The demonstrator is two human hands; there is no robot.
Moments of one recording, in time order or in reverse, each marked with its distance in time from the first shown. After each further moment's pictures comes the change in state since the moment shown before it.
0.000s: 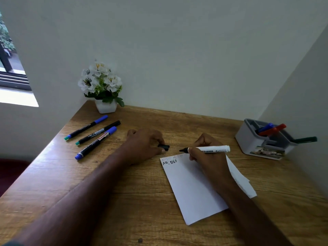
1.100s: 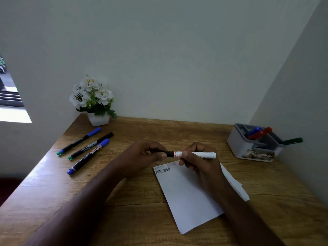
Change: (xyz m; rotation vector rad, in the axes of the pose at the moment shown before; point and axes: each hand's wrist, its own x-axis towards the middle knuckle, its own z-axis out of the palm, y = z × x) left_hand -0.014 0.029 -0.012 -0.459 -0.090 0.127; right_hand 0.001 0.000 -0.009 0.468 -0.161 -0.057
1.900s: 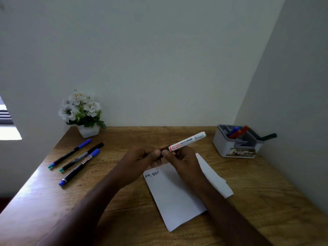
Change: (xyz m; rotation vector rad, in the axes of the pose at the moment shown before) left_hand -0.002 0.026 0.023 -0.096 0.093 0.079; right_hand 0.001 -0.015 0.016 -0.090 0.053 -0.053
